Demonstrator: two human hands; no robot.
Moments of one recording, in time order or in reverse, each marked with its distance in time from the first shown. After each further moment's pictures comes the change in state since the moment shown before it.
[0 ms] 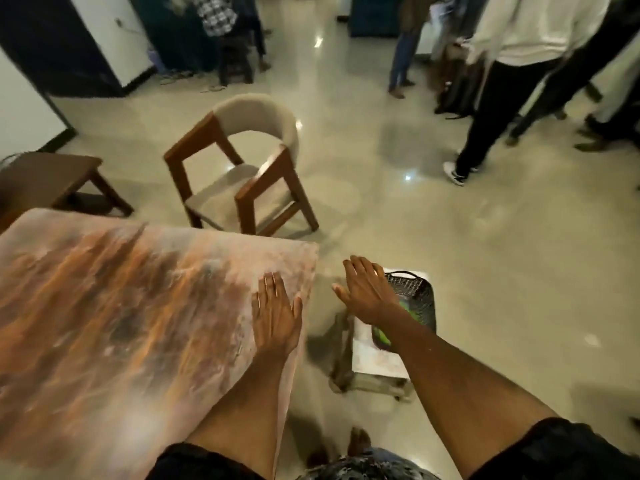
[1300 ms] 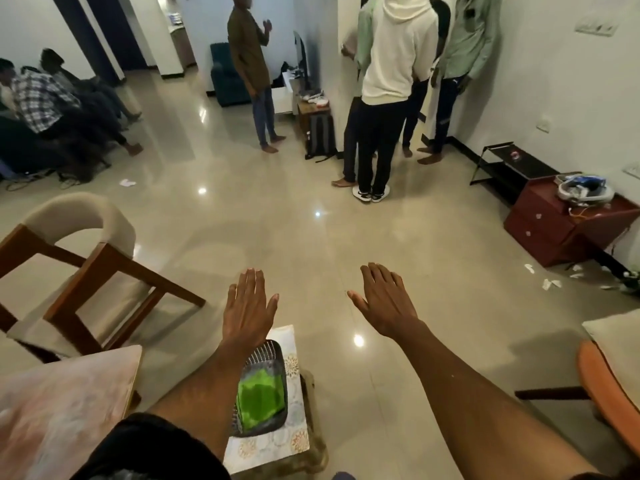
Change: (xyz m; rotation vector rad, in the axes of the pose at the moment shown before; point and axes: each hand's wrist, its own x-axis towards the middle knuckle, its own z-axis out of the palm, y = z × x) left_hand 0.068 0.448 0.113 0.331 -0.113 0.450; right_hand -0.176 0.490 -0.087 0.008 0.230 0.383
